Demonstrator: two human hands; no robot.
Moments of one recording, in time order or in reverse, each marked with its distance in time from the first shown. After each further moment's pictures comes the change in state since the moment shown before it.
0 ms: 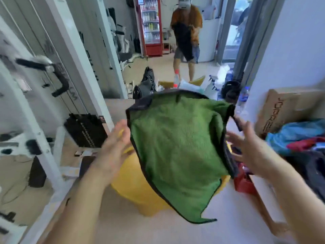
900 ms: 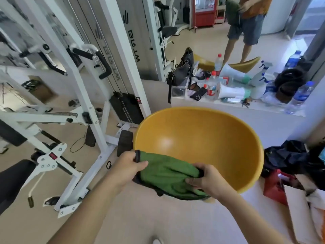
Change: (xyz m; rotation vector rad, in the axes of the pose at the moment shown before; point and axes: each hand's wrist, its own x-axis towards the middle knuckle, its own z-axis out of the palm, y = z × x) left_hand -0.032 0.020 0.040 0.463 0.395 -0.349; right_hand 0.046 0.060 0.042 -0.492 -0.449 0.151
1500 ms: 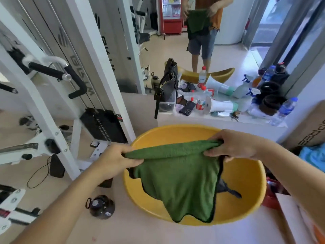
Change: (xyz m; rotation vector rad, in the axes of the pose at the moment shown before) left_hand 0.211 0.072 -0.126 0.318 -0.272 0.276; right_hand 0.147 -0.186 -0.073 -0.416 -0.053 0.153
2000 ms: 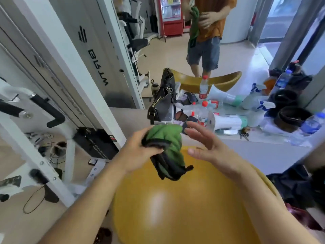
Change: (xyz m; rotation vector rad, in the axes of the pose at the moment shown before) left_hand 0.195 0.117 0.033 -0.189 0.051 0.262; right_hand 0.154 0.031 -0.084 0.619 0.111 -0.431
